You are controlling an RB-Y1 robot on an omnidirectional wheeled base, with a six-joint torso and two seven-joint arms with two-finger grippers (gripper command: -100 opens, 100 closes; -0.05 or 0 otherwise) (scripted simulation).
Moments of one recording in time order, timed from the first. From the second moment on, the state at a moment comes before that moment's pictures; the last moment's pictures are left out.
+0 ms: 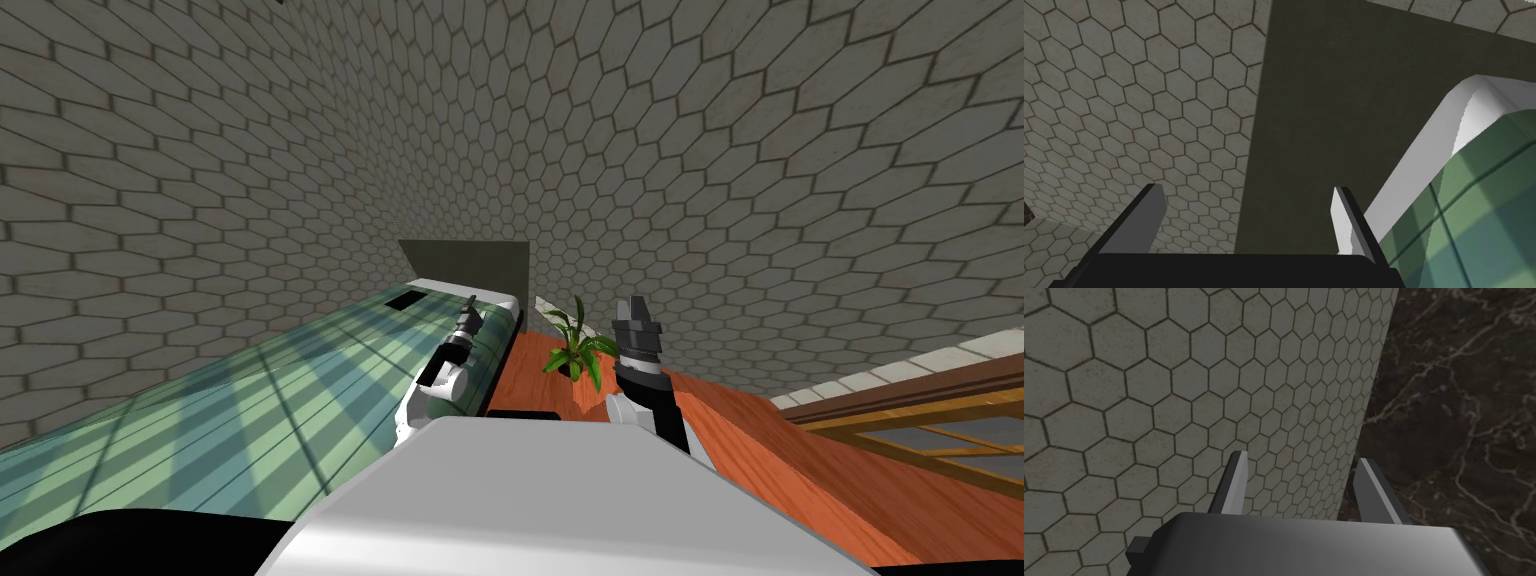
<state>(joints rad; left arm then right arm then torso) 0.26 0.16 -0.15 -2.18 0.18 0.17 0.14 0.52 0.03 -0.04 -2.23 0.04 -0.57 0.10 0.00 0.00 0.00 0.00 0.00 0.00</state>
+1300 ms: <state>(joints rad) 0.17 0.19 -0.22 -2.05 0.26 0.50 0.13 0.52 0.03 -0.04 -2.23 0.04 -0.57 0.10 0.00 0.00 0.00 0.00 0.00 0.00</state>
